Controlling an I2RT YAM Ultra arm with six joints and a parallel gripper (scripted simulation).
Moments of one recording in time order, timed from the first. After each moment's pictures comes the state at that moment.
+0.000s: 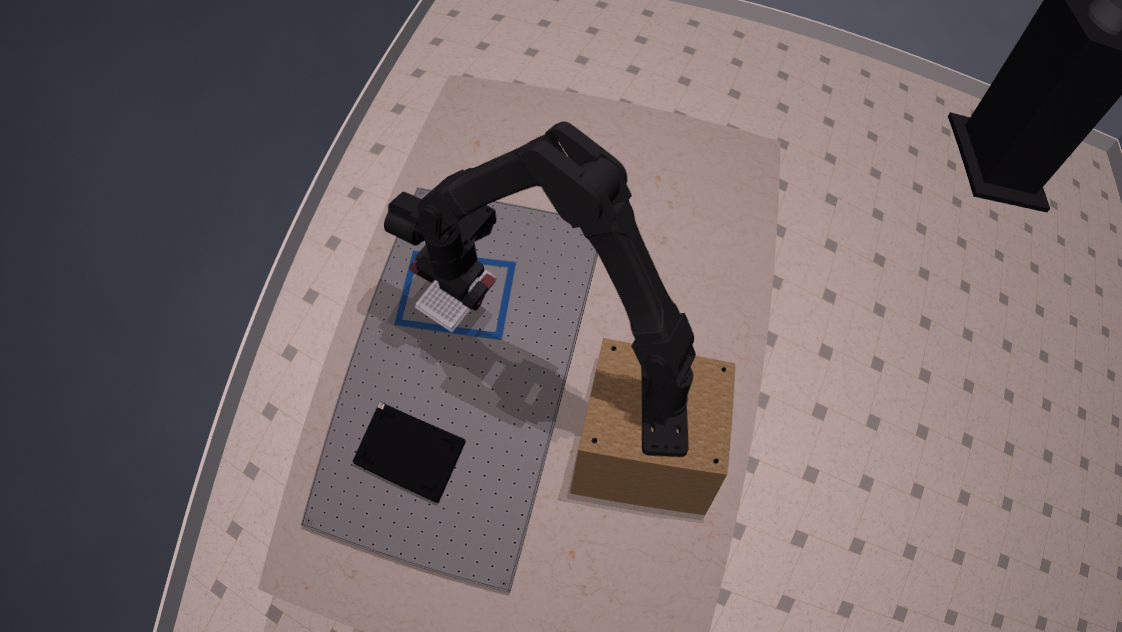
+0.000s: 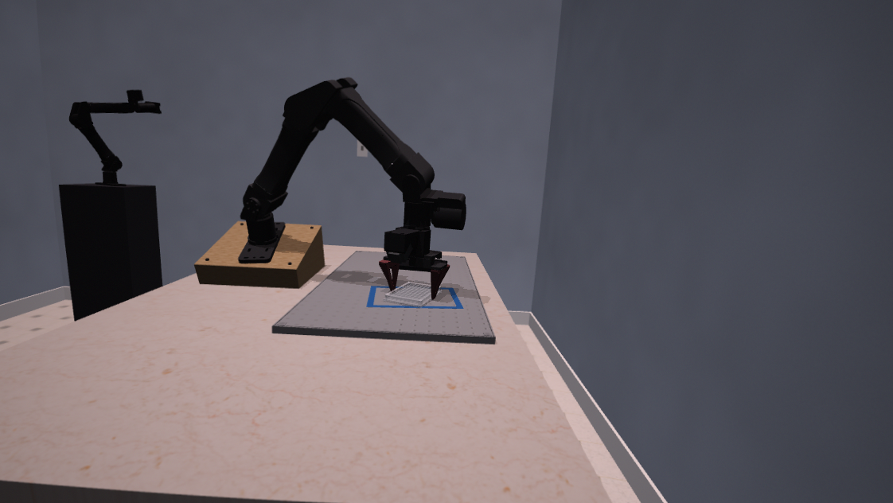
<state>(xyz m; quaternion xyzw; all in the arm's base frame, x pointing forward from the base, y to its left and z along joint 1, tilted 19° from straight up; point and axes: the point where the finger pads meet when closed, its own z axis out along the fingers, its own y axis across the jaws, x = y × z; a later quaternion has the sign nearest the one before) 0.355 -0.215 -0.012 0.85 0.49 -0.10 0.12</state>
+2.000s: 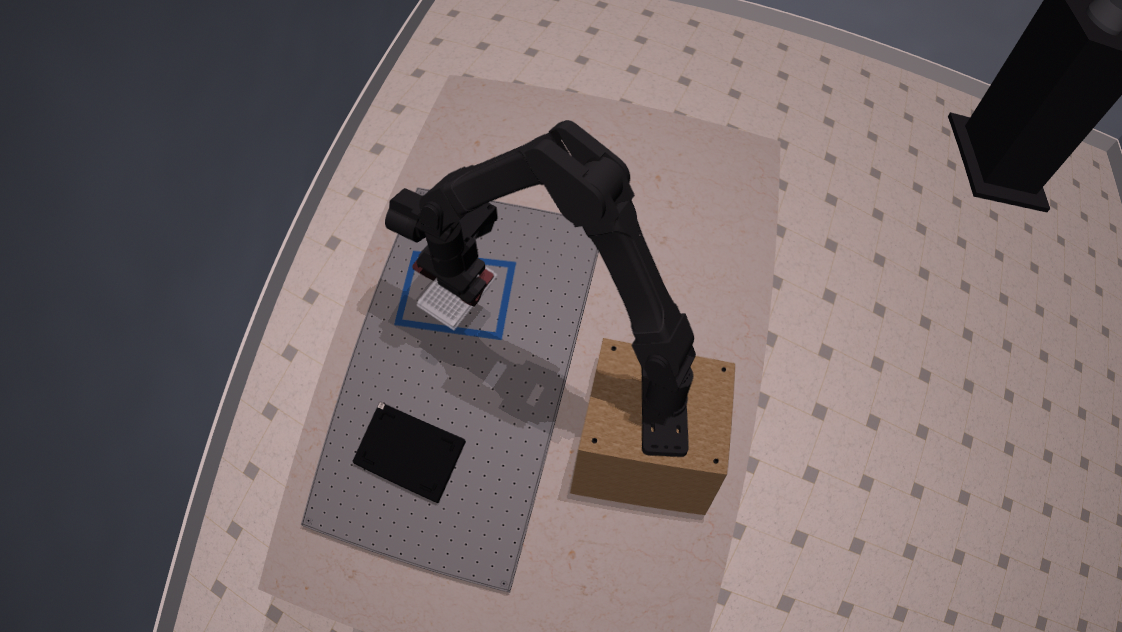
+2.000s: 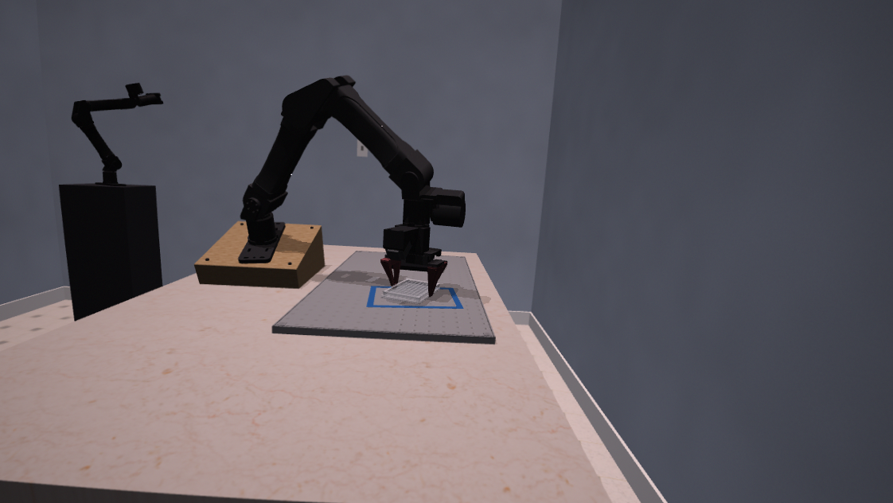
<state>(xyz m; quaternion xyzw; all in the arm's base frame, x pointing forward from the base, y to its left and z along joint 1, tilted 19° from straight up) 0.354 -0.215 -0.006 0.85 0.49 -0.10 0.12</state>
